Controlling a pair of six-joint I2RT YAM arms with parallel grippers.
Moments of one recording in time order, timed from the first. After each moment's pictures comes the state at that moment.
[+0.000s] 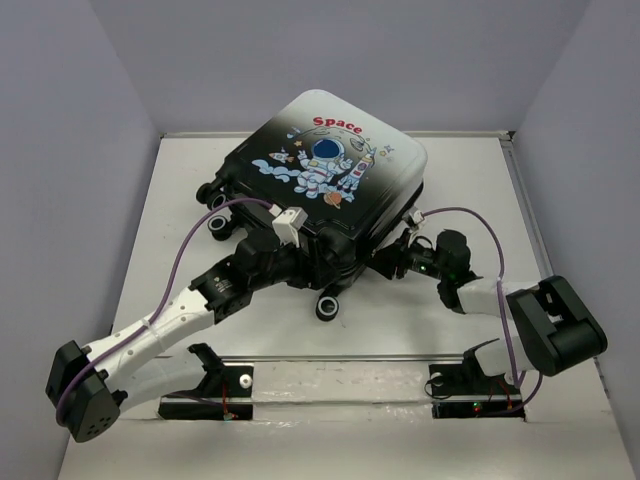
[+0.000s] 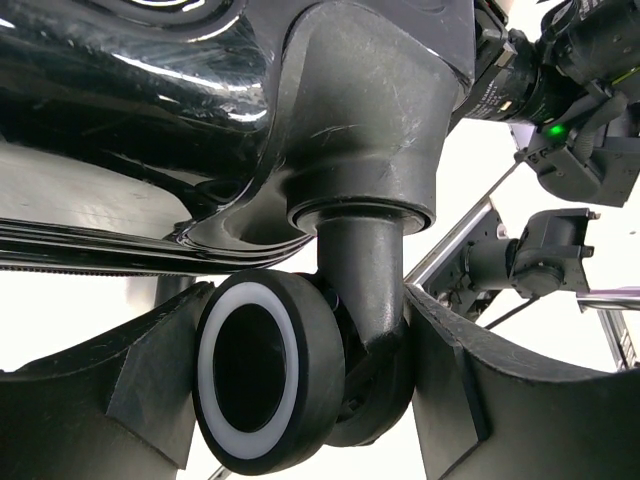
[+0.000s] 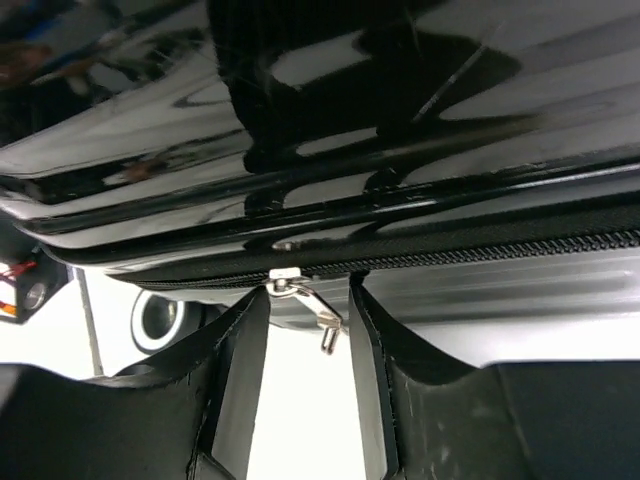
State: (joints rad) left arm -0.80 0.96 0.69 -0.15 0.17 -0.67; right arm 0.36 1.38 0.34 0.85 -0.69 0.33
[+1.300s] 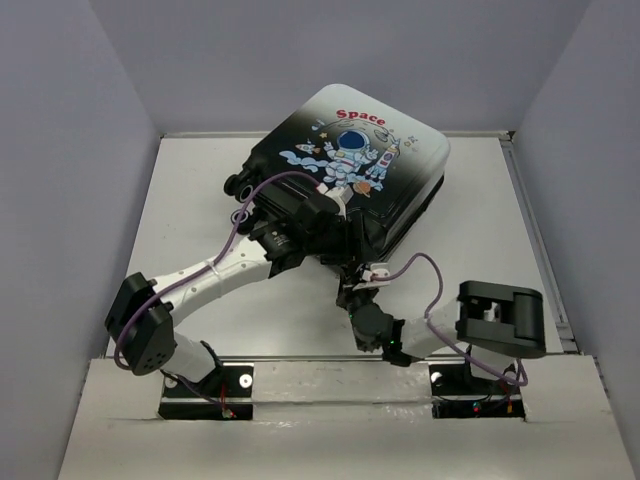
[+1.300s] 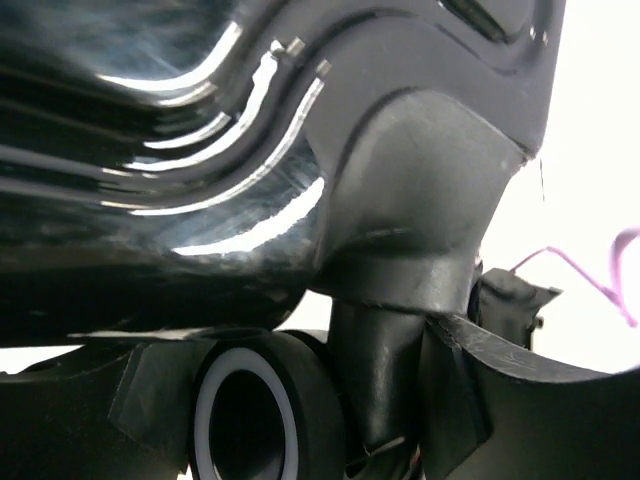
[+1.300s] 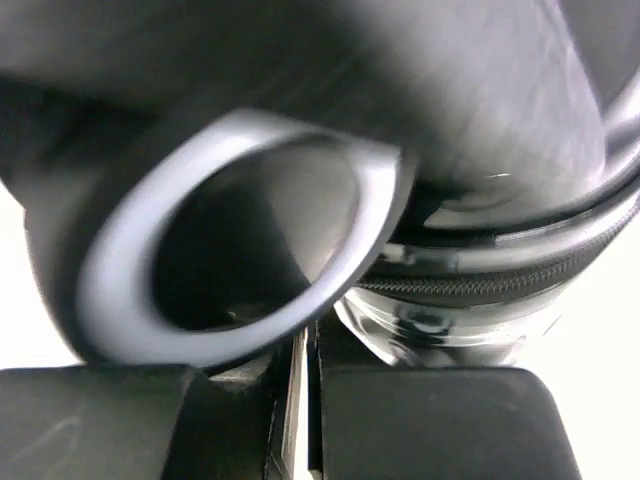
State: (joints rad) left arm -0.89 1.42 1.10 -0.29 0.18 -0.80; right arm 1.33 1.58 0.43 1.09 1.02 0.33
